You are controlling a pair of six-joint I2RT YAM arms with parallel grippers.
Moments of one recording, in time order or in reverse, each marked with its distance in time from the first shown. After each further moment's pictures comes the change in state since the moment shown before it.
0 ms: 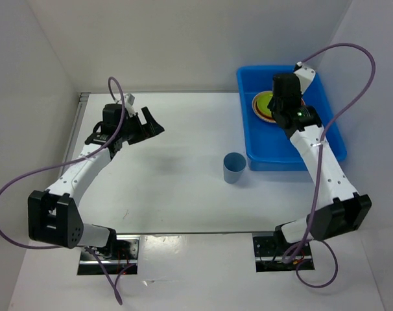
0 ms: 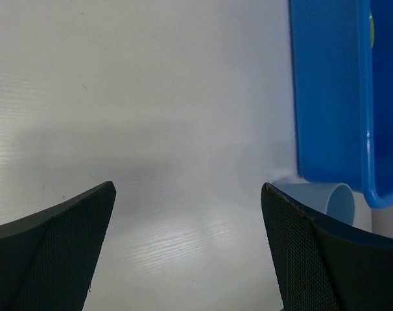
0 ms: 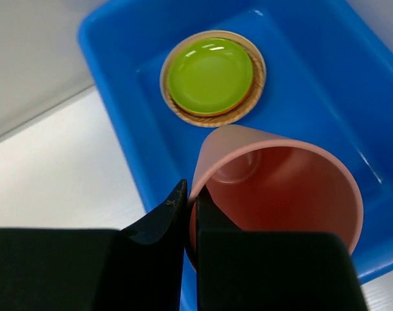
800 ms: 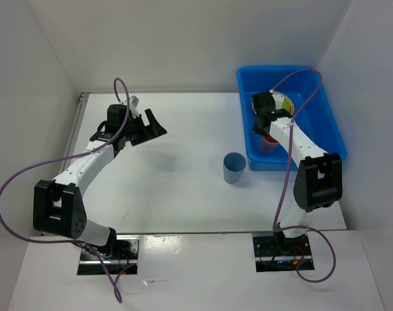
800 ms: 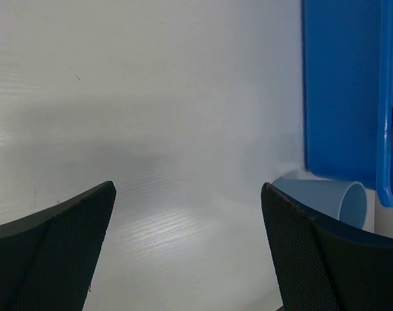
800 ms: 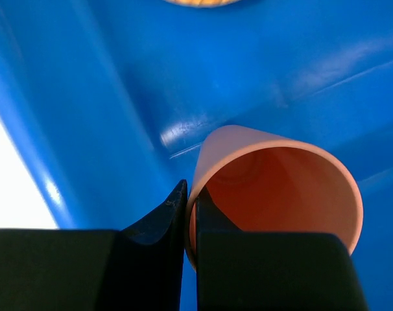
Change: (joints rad) left arm 0.006 0.100 -0.003 0.042 0.043 0.006; right arm -0.034 0.295 -0.157 0.005 -0.127 0.020
